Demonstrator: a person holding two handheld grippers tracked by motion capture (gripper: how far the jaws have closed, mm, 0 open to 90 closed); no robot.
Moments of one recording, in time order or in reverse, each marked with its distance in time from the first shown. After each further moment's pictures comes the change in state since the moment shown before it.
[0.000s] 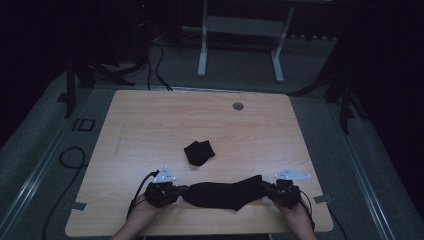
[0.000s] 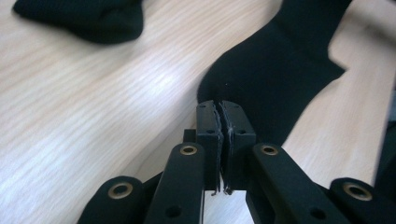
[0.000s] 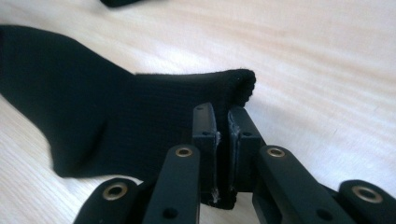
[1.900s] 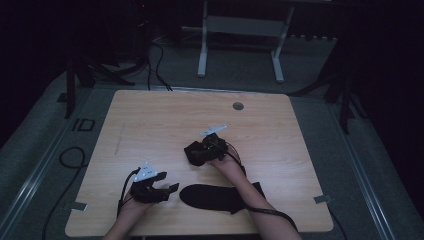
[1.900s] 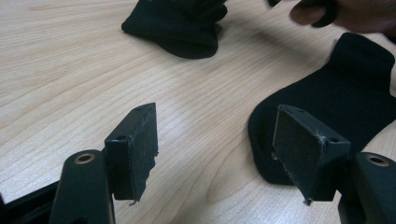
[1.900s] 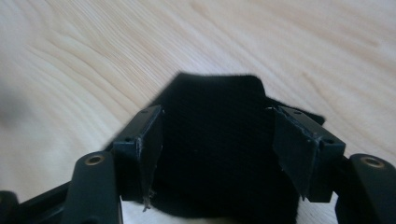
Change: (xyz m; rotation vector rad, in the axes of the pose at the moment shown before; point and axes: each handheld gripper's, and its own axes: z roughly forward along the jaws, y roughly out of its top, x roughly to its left) left arm 0.035 -0.020 -0.016 -0.152 0.099 -0.068; right arm 0.080 0.151 0.179 0.086 0.115 -0.213
